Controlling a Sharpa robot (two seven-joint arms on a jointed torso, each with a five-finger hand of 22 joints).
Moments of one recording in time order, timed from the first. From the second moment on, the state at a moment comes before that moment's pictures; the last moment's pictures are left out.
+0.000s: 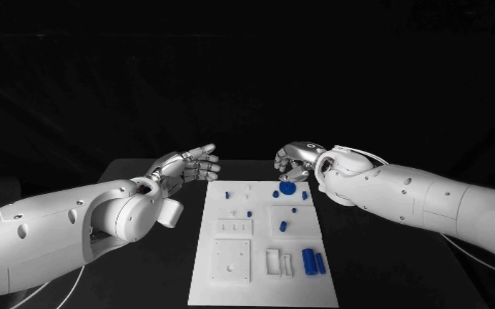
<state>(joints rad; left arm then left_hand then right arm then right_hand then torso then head) 1.34 -0.86 -0.23 1.54 0.01 -0.29 0.27 0.78 -0.24 0.46 -0.03 0.09 0.67 0.18 0.35 0.54 1.01 0.16 0.23 0.20 0.85 0.13 0.48 0.63 0.01 0.50 0.03 0.62 1.15 1.28 -0.56 -0.17 1.06 -1.43 -0.29 0.05 1.11 -0.18 0.66 -0.28 0.23 0.85 0.16 0.38 0.44 1.15 0.10 0.11 0.18 1.34 -0.01 1.02 0.83 0.24 1.22 0.02 0.60 1.29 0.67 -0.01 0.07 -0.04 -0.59</state>
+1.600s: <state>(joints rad) 1.35 -0.88 -0.23 1.63 0.04 -0.25 0.27 0.76 0.09 0.68 -0.29 0.70 0.68 0.19 0.32 0.62 0.98 0.16 0.29 0.25 0.85 0.13 0.50 0.62 0.02 0.47 0.04 0.64 1.17 1.22 -0.47 -0.17 0.89 -1.64 -0.32 -0.08 1.12 -0.21 0.71 -0.25 0.16 0.87 0.15 0.36 0.44 1.16 0.10 0.07 0.19 1.33 -0.01 1.11 0.83 0.24 1.23 0.01 0.63 1.31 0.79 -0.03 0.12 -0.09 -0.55</state>
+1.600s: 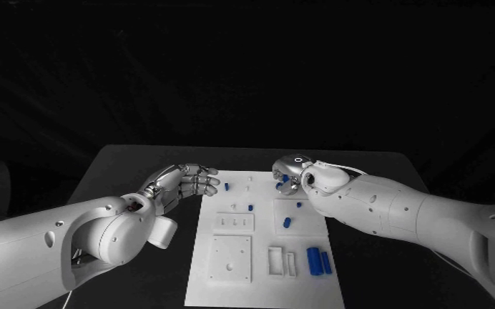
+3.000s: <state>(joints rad) 1.35 -0.88 -0.23 1.62 0.05 -0.25 0.26 0.76 0.08 0.68 -0.29 0.69 0.68 0.19 0.32 0.62 0.98 0.16 0.29 0.25 0.85 0.13 0.51 0.62 0.02 0.47 0.04 0.64 1.18 1.23 -0.48 -0.17 0.91 -1.67 -0.38 -0.09 1.13 -0.15 0.80 -0.28 0.06 1.02 0.10 0.40 0.49 1.26 0.06 0.13 0.29 1.34 -0.04 1.14 0.80 0.23 1.25 0.00 0.69 1.31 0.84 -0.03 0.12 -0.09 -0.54</state>
